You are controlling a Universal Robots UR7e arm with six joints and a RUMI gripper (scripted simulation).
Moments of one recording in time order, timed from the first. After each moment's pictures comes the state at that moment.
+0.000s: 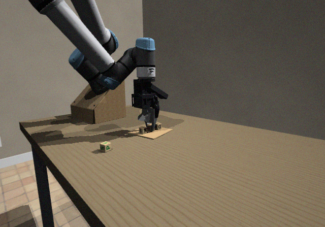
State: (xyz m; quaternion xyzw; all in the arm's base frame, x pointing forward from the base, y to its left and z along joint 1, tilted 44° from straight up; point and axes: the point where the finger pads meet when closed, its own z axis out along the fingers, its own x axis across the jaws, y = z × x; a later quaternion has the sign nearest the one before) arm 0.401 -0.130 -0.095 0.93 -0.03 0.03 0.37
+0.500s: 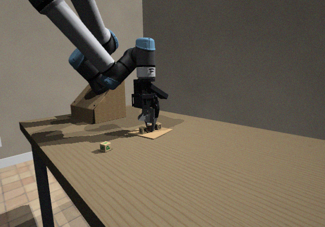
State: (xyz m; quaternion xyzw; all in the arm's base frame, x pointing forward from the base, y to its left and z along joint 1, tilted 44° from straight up) arm 0.401 -0.130 -0.095 0.93 -0.03 0.03 0.37
